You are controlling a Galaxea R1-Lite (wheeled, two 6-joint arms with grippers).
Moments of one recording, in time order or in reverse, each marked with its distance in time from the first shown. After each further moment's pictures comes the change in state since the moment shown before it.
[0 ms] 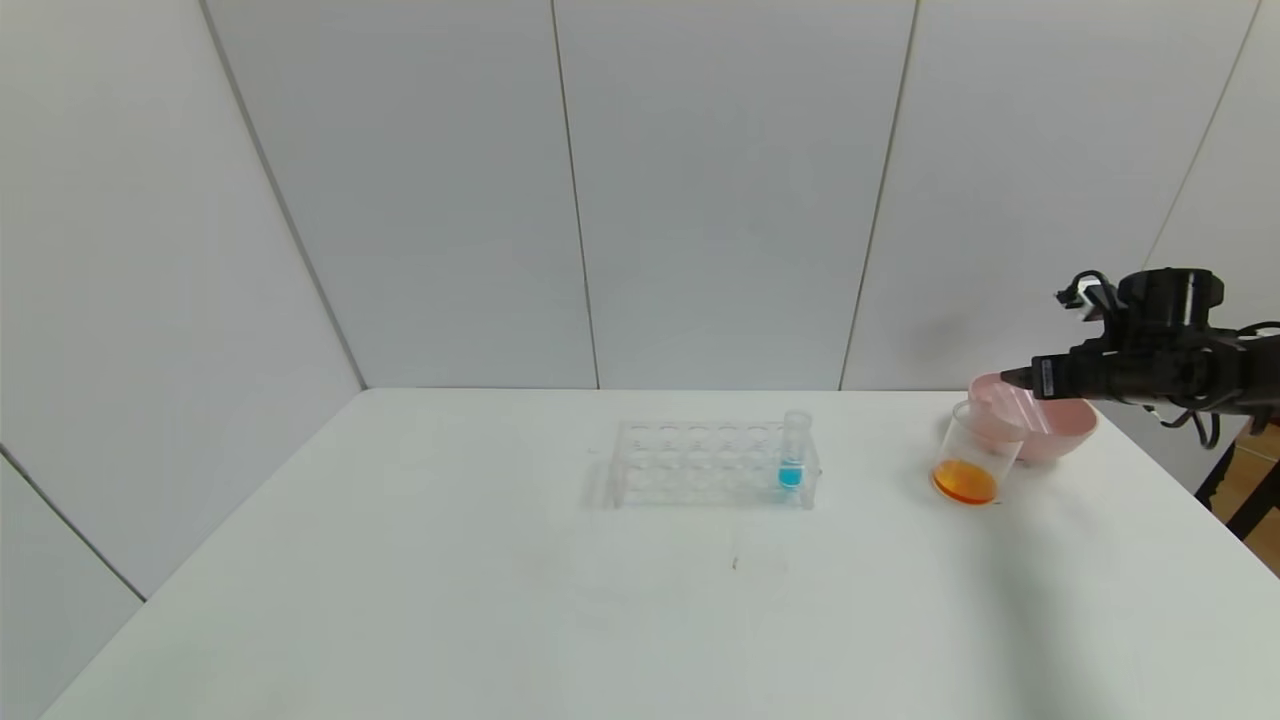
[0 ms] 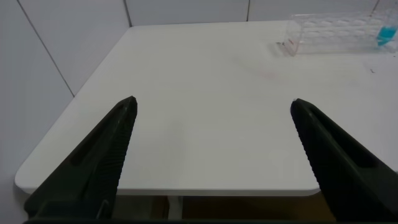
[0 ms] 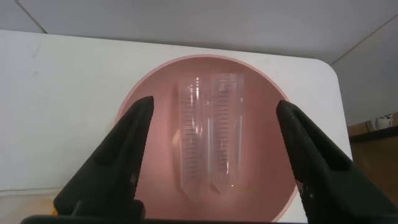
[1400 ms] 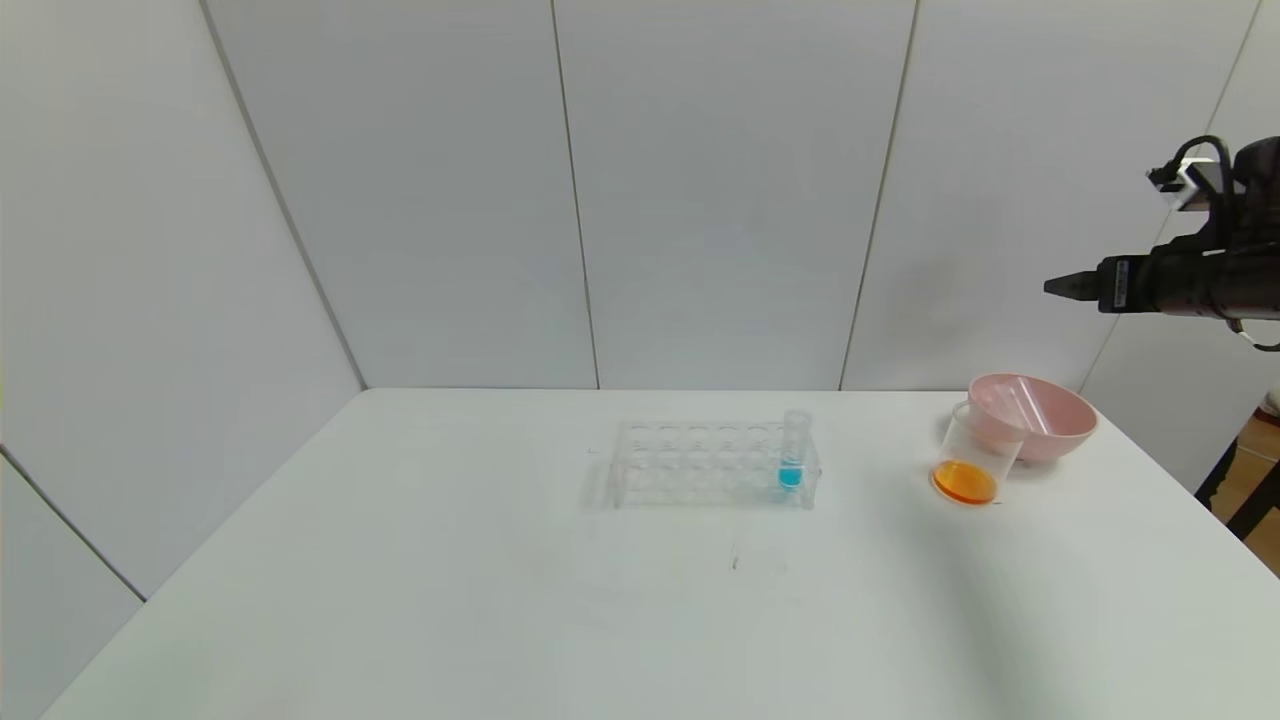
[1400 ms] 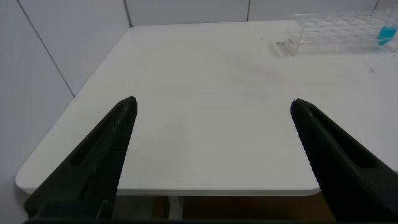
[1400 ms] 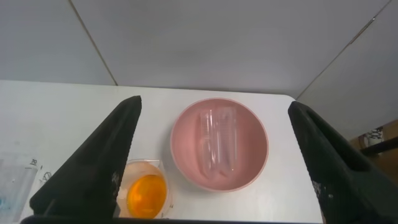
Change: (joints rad) left arm 0.000 0.000 0.000 0.000 0.000 0.003; right arm 0.023 -0.312 0.015 0.158 0.010 0.077
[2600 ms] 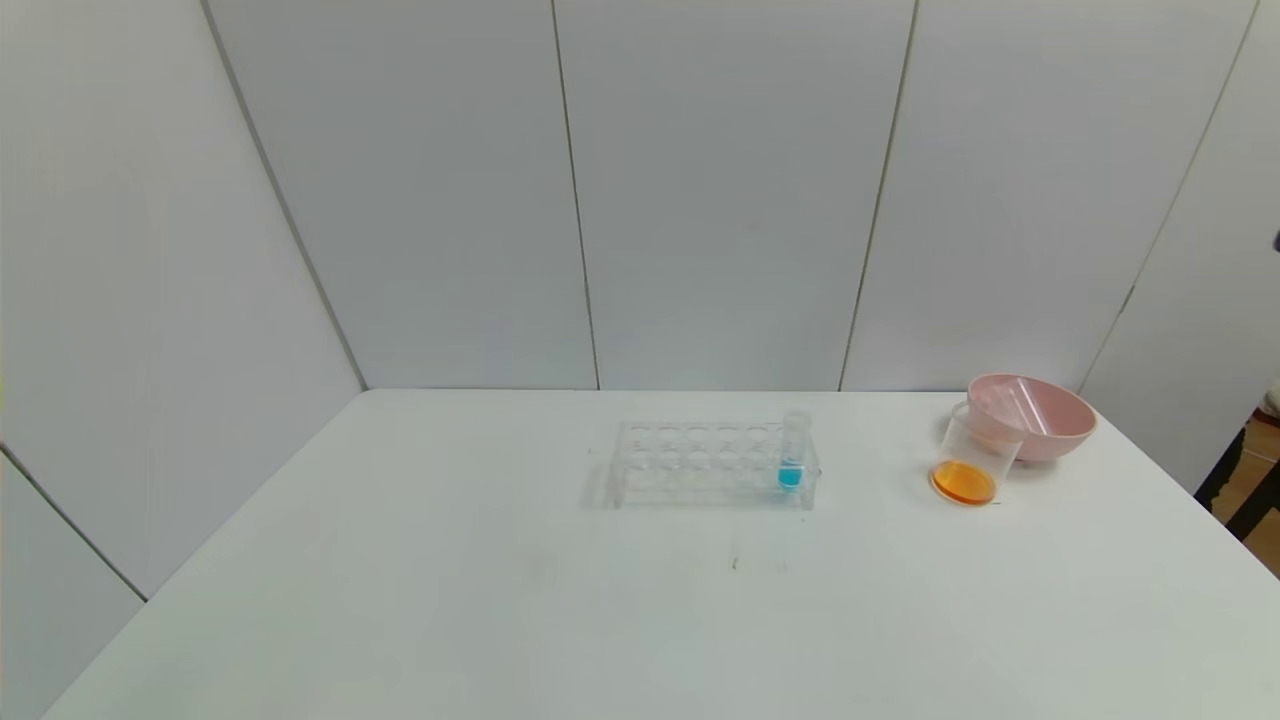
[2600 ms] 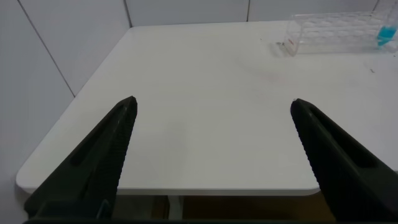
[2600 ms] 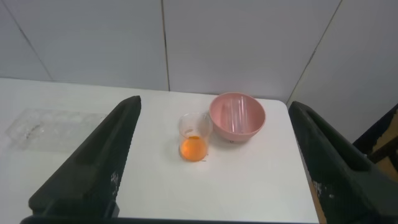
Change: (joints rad) left arm 0.000 0.000 0.000 0.000 0.000 0.000; right arm 0.072 -0.823 0.577 0.001 -0.009 0.050
